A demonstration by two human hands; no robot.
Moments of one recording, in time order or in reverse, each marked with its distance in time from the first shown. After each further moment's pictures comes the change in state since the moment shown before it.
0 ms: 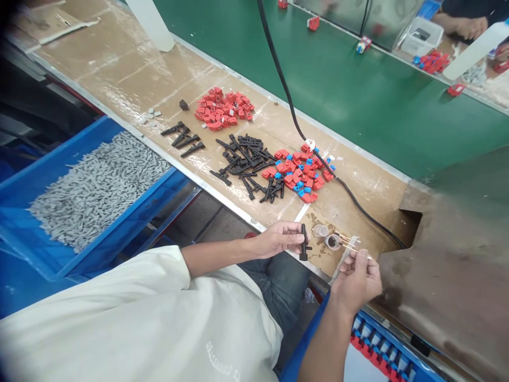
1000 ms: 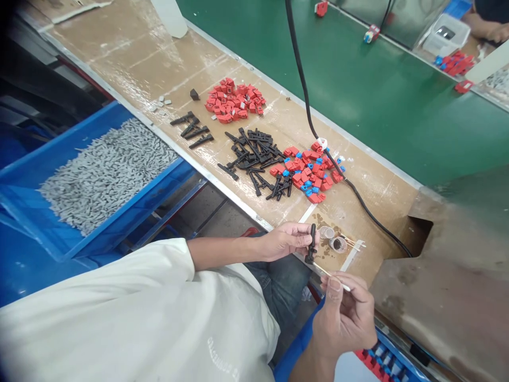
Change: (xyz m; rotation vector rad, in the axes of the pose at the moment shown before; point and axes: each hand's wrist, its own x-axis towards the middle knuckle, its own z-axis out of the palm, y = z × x) left_hand -0.010 0.016 0.021 -0.111 -0.075 0.021; right_hand -0.076 -0.049 0.009 -0.138 -0.232 -0.499
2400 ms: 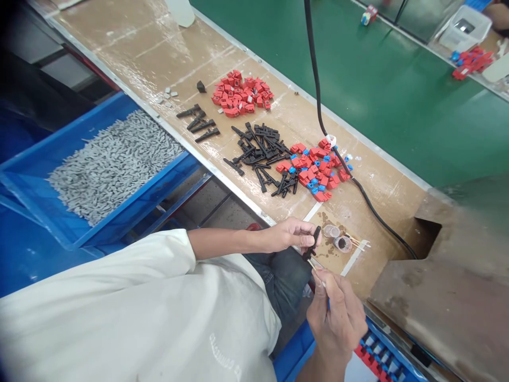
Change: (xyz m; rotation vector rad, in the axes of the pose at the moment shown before) left_hand -0.004 0.011 -0.008 0.307 -0.049 0.016; right_hand 0.009 0.008 -0.023 -0.444 -0.462 -0.627
